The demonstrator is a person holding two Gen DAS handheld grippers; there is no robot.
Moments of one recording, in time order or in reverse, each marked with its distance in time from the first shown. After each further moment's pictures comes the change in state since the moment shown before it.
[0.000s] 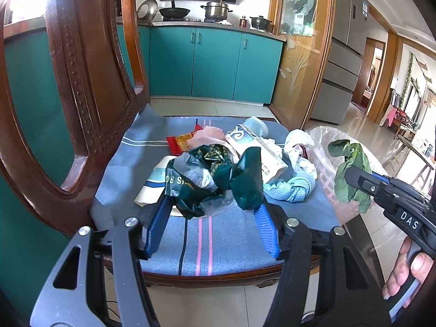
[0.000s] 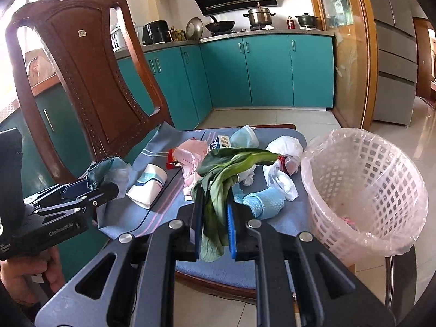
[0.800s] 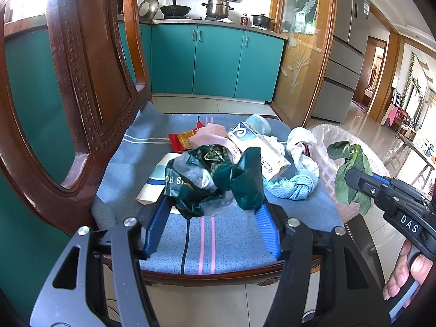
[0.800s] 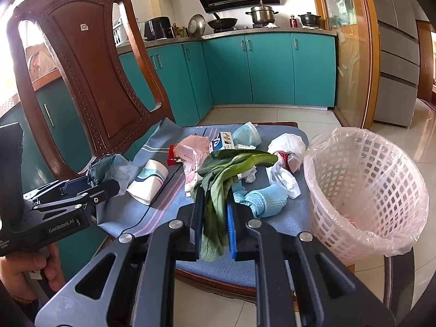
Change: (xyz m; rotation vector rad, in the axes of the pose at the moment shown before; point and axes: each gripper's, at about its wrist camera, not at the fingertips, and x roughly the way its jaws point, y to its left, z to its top) left arm 0.001 0.000 0.002 -0.003 0.010 0.004; right arm 0.001 0.002 -0.001 -0.007 0.011 0.003
